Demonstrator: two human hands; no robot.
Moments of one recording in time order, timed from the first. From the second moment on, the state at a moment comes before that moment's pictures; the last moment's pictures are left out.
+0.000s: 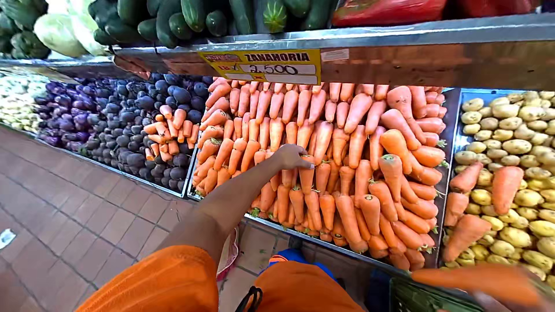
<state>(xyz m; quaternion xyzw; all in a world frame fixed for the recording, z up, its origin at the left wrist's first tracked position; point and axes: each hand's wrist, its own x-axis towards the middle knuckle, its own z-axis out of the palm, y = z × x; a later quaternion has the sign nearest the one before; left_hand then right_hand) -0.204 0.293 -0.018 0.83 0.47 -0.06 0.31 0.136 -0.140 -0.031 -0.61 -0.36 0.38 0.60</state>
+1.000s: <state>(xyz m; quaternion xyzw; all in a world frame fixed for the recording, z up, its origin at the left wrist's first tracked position) -0.215 0.334 -0.035 0.90 0.28 -0.01 0.33 -0.041 0.156 -0.097 -0.75 -0.45 0.36 0.34</state>
